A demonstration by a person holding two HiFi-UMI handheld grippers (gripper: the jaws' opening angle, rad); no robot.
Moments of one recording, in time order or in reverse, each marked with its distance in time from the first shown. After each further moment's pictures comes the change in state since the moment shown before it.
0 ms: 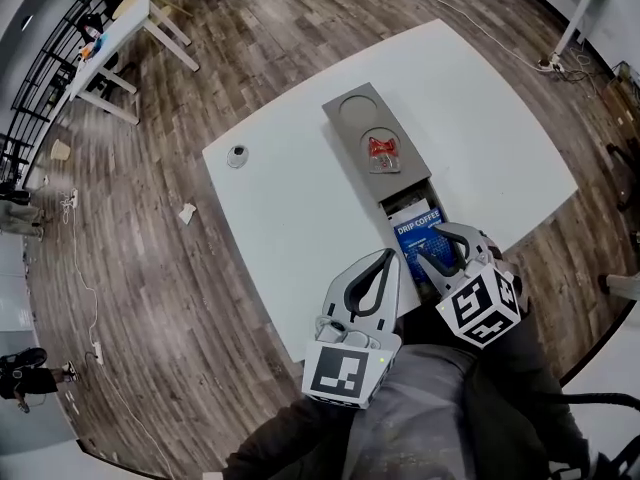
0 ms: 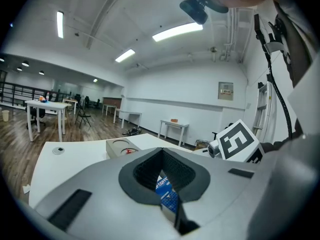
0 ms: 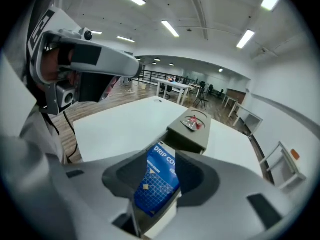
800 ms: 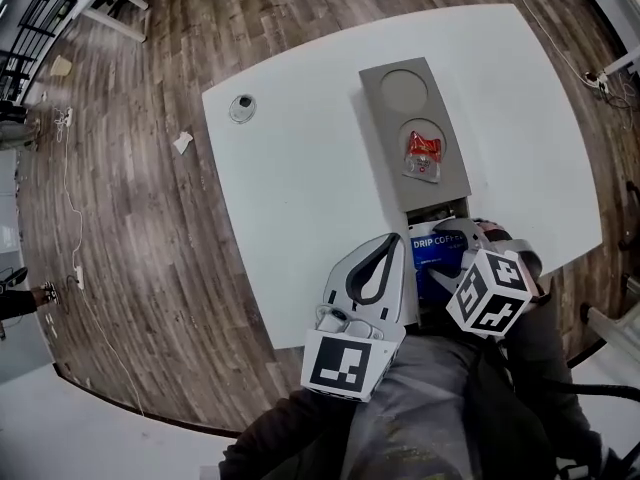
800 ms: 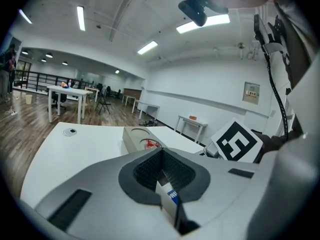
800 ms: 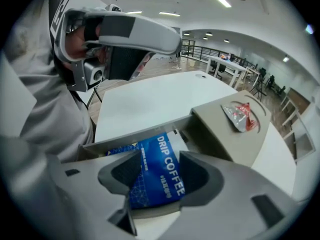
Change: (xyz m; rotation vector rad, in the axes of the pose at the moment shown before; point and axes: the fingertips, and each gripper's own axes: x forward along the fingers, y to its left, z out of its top) left arm 0.049 0.061 -0.025 -0.161 0.066 0.195; right arm 0.060 0.004 -0.028 -0.349 0.260 0.507
